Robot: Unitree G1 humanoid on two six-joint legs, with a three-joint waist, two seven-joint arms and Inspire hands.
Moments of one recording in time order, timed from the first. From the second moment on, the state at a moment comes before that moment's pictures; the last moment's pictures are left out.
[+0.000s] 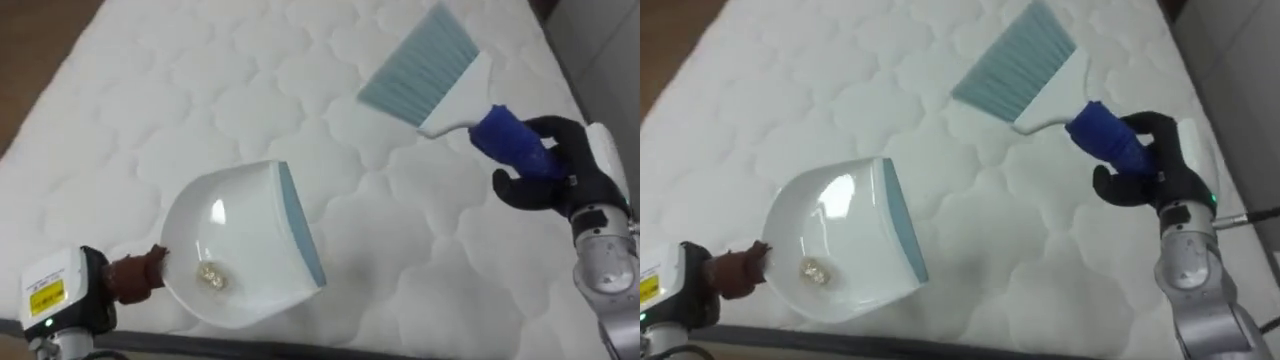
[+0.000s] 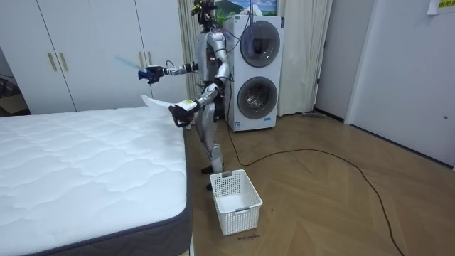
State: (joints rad) left arm 0.12 0.39 -0.03 0.62 0.77 0.03 0.58; right arm 0.03 -0.51 -0.04 0.19 -0.12 -0.01 -0.27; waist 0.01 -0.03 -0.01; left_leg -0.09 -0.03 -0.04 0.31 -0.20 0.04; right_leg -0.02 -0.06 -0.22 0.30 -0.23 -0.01
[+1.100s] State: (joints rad) left arm 0.12 0.31 0.07 0.45 0.68 0.07 0.47; right arm 0.02 -0.50 -0.15 0.16 0.02 0.01 -0.46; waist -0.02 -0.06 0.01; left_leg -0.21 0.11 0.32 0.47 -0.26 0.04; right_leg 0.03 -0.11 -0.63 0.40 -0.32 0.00
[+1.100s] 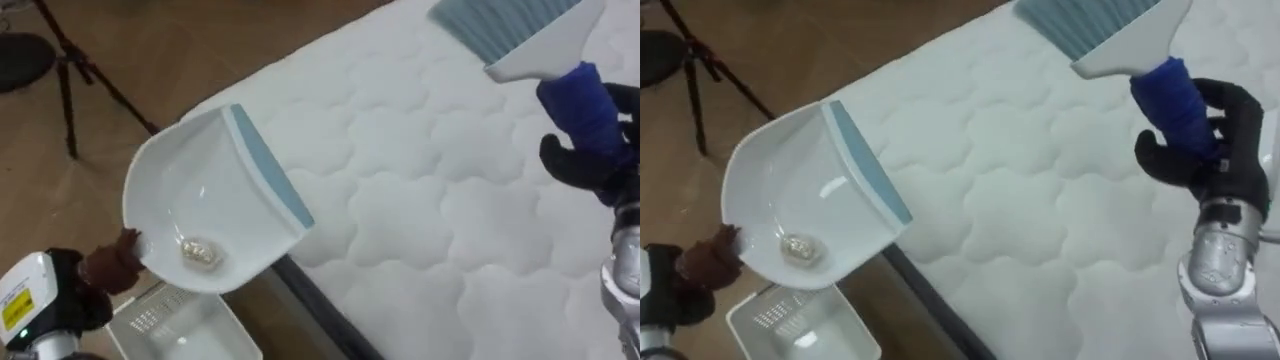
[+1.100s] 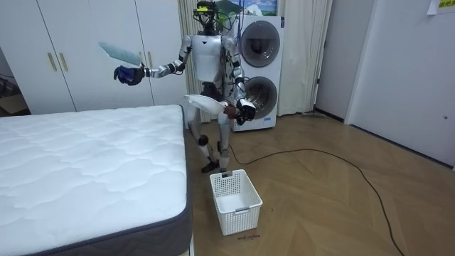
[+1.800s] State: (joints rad) left arm 0.10 0.35 0.08 0.44 0.66 0.08 0.41; right arm 0.08 -0.45 -0.10 0.19 0.03 0.02 -0.51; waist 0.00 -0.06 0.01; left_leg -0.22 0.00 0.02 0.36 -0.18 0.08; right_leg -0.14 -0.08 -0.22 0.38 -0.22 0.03
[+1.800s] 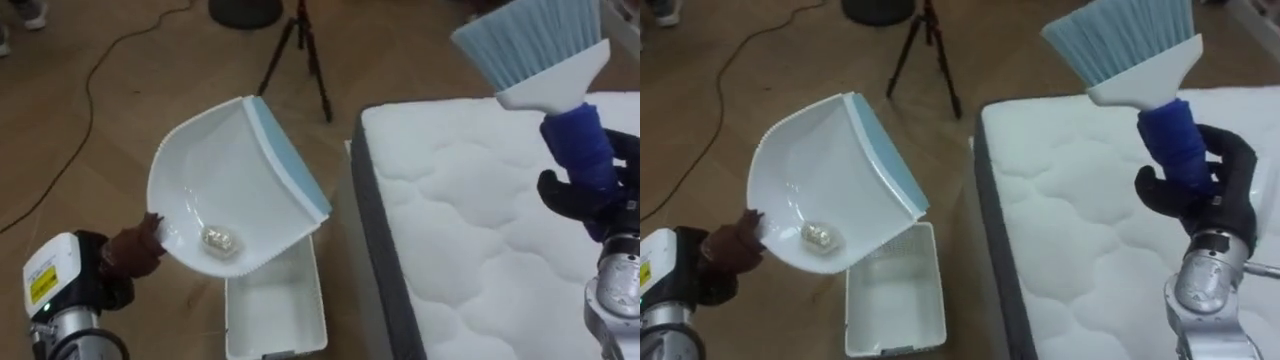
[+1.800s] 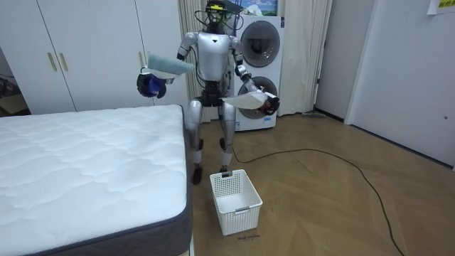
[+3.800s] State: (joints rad) left arm -0.33 0.81 -0.39 0.79 1.03 0.15 0.09; right arm -0.10 -0.47 0.16 0.58 -0.16 -0.03 -0.42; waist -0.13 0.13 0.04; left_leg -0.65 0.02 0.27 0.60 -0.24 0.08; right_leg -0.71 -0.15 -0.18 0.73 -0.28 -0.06
